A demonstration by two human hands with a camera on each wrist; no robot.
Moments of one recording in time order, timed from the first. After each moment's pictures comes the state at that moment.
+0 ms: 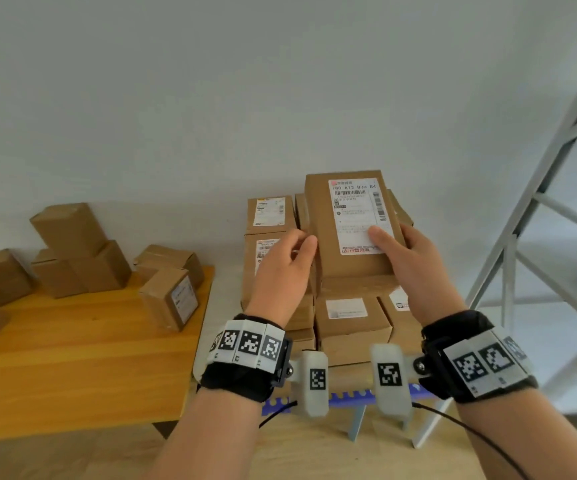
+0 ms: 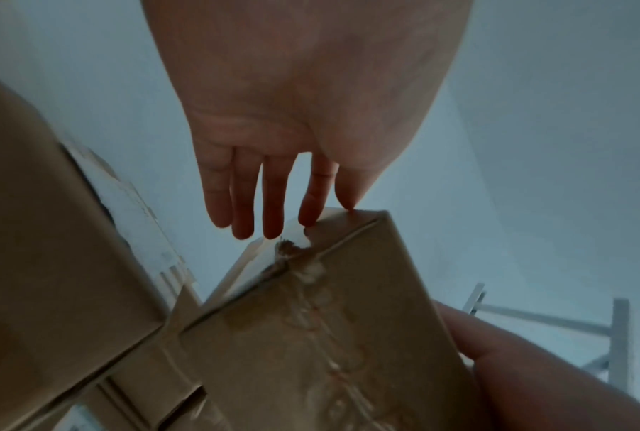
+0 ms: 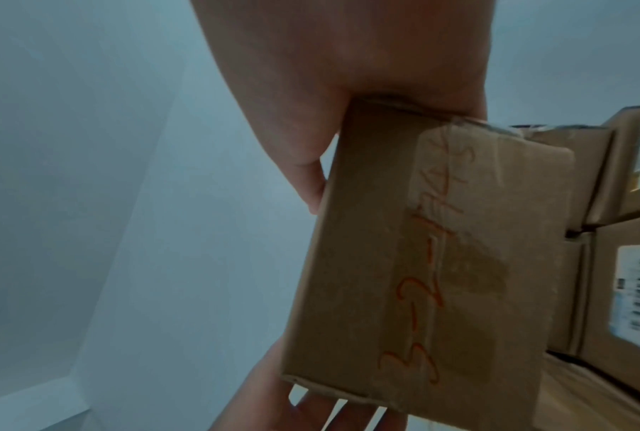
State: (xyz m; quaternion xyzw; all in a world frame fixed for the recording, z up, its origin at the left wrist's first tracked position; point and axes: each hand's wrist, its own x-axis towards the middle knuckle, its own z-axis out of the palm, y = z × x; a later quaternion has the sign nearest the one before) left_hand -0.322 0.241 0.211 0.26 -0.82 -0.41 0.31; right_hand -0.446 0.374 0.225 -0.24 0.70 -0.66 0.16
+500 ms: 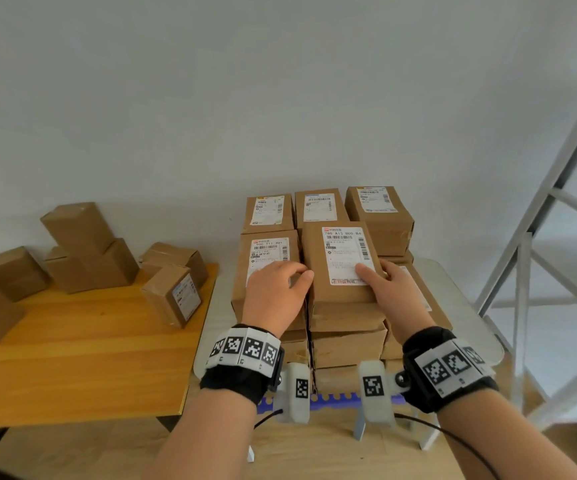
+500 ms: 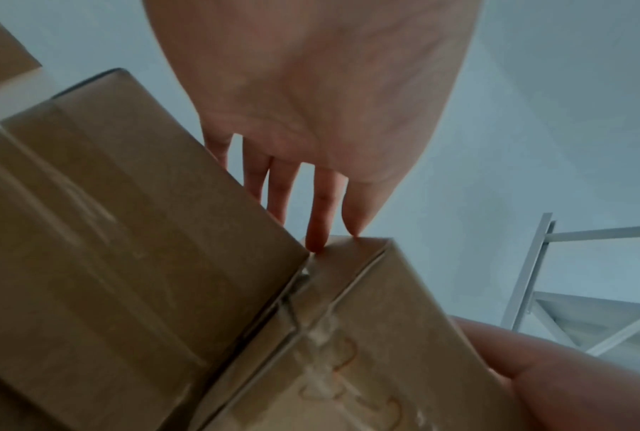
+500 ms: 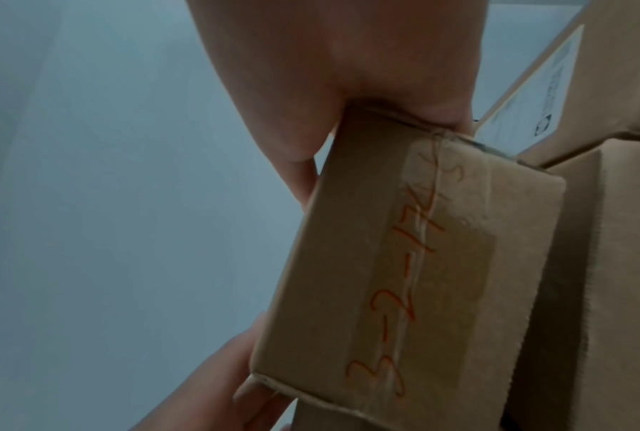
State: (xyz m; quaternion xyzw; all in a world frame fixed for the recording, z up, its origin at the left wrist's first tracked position) left_hand -0.340 0.230 0.164 0.31 -0.90 -0.22 0.23; right_hand -0.482 0.361 0.152 -0.19 0.75 -0.60 0.23
